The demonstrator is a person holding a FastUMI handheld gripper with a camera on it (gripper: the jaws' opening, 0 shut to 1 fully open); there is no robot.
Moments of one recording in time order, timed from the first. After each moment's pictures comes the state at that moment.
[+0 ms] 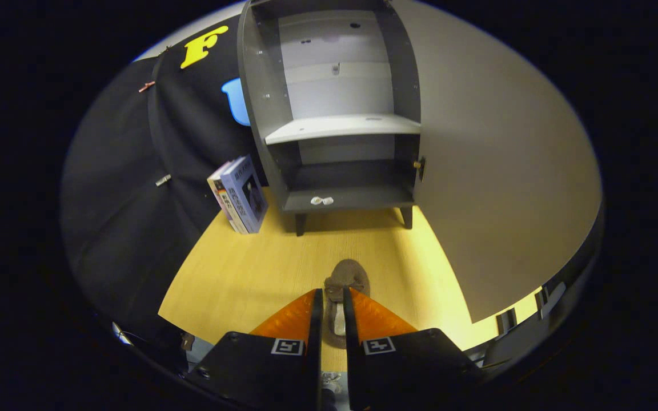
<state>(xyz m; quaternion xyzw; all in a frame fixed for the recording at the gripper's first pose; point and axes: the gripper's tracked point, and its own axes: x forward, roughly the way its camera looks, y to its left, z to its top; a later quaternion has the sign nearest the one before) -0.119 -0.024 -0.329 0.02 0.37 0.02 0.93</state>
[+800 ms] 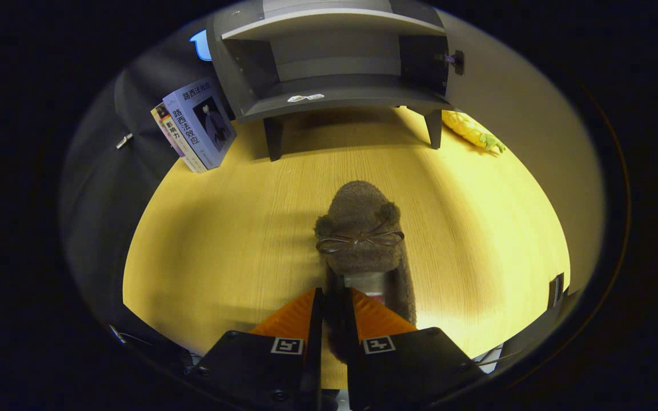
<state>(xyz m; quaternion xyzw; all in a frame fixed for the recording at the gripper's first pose) -0.094 -0.022 -0.513 0.02 0.49 -0.01 0.87</state>
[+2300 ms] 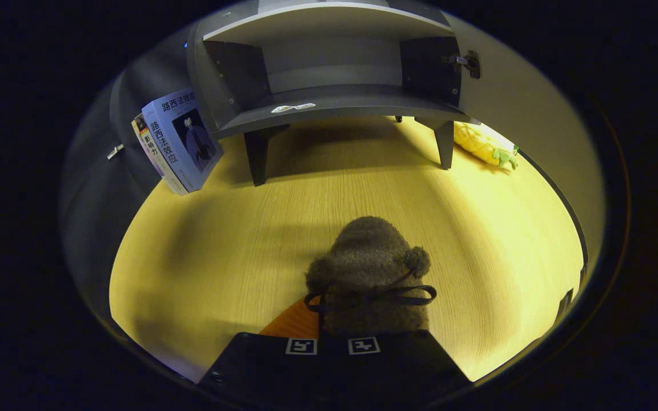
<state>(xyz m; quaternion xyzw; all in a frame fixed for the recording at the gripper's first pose) -0.030 -0.032 -0.529 0.02 0.43 -0.02 0.90</state>
